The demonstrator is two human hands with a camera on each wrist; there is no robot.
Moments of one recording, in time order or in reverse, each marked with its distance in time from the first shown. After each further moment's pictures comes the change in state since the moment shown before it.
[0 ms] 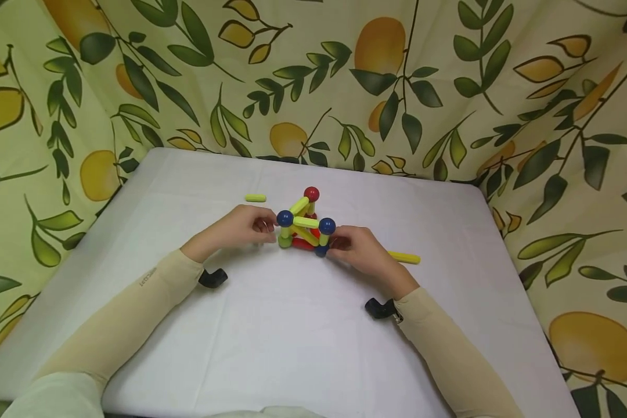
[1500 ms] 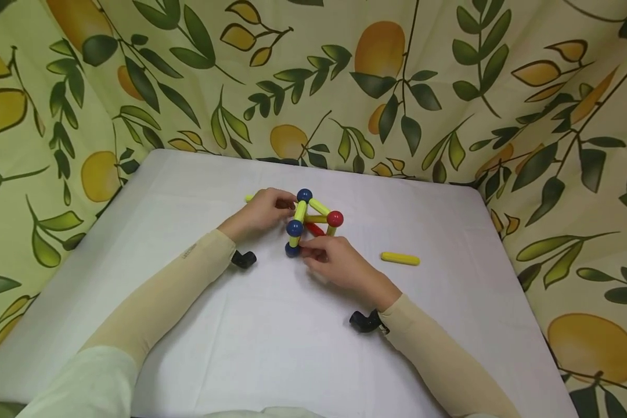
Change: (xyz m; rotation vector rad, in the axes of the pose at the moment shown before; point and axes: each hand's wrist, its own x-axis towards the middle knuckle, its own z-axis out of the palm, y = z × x) left_hand 0.069 -0.006 0.007 -0.008 0.103 -0.088; right_hand 0.002 -0.043 0.026 -0.015 -0.071 -0.123
